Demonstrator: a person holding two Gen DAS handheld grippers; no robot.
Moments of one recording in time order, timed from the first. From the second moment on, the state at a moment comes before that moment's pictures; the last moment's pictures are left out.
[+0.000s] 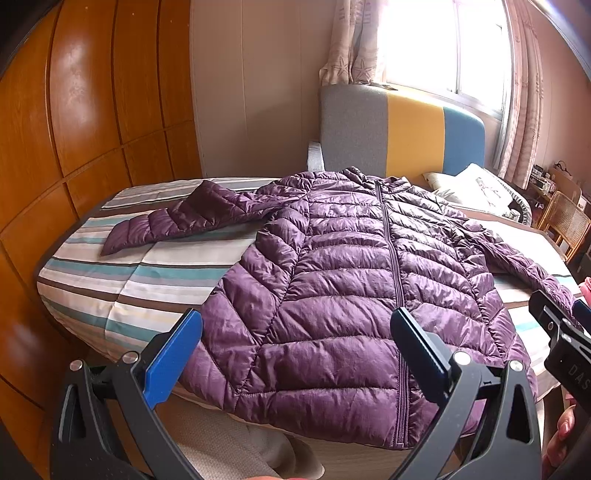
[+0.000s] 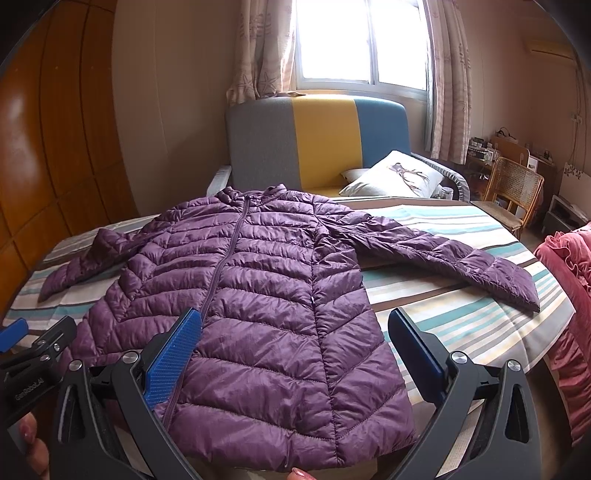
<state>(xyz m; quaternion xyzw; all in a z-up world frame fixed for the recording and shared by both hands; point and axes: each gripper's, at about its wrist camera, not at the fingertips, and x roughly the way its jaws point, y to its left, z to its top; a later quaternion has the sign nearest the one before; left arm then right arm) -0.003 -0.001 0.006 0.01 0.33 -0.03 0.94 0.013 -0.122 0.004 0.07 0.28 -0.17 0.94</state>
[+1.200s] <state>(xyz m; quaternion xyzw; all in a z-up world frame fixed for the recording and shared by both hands) 0.004 -0.007 -0.008 0.03 0.35 -0.05 0.94 0.022 -0.137 -0.012 0.08 0.29 -0.16 0.94</state>
